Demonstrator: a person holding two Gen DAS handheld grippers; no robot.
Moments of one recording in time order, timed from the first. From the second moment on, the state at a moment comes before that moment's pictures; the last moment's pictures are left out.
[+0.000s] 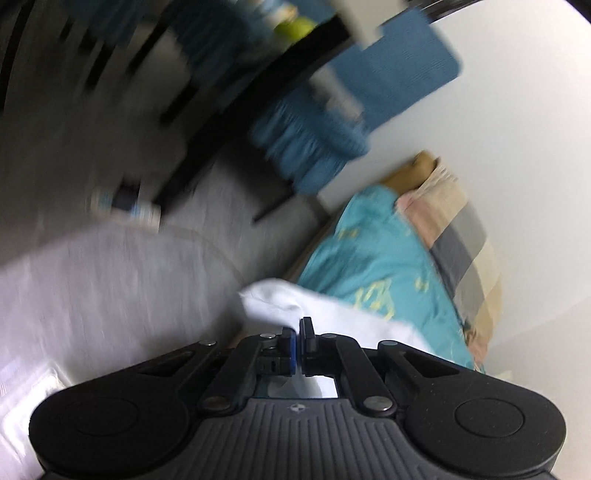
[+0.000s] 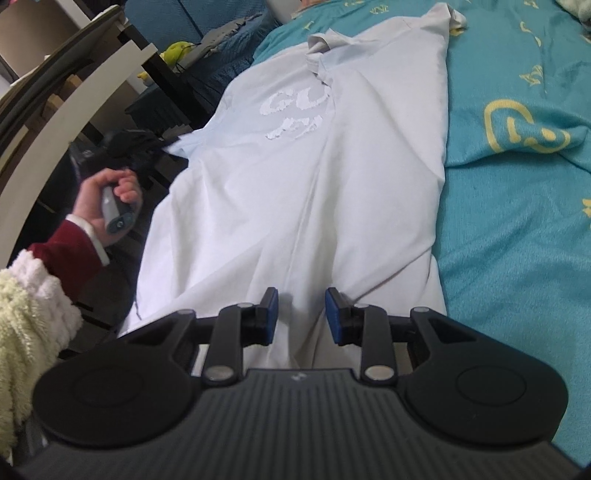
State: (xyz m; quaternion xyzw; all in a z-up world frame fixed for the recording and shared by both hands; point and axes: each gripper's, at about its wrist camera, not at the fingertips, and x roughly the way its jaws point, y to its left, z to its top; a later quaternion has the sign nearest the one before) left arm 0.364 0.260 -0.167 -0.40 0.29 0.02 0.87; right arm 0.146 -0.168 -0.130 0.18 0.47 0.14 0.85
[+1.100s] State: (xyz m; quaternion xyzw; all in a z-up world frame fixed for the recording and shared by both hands) left arm 0.314 -0.094 -0.087 0.02 0.35 -0.17 0.92; right arm 0.135 -0.263 -0.109 0.29 0.40 0.07 0.87
